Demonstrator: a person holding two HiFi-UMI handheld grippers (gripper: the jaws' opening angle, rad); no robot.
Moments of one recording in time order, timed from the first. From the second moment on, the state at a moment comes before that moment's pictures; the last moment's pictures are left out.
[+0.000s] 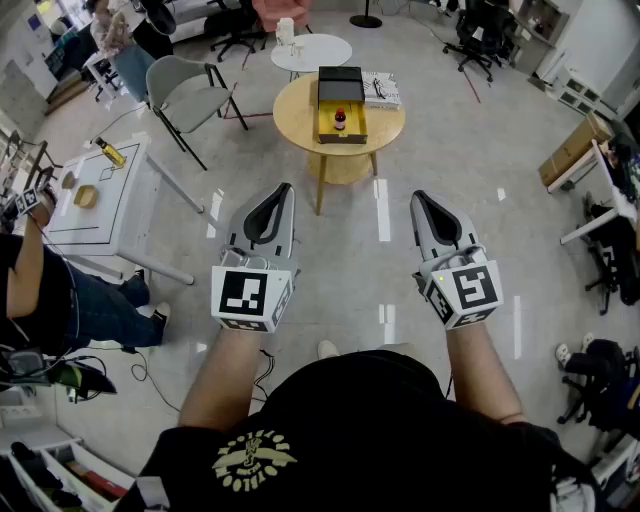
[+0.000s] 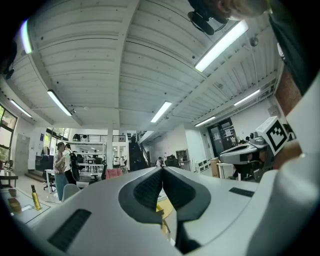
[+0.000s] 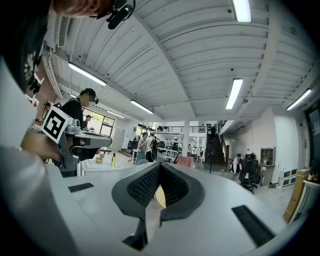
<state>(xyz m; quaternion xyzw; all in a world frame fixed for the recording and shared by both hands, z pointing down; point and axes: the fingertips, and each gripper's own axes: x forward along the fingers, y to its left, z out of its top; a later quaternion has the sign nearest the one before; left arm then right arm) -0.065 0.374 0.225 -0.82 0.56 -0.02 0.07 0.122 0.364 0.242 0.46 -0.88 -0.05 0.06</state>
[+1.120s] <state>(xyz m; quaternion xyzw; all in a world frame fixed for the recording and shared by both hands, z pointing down) -0.090 0.312 0.249 -0.80 0.59 -0.03 0.06 0.107 0.295 0.263 0.46 -0.89 -0.03 0.05</state>
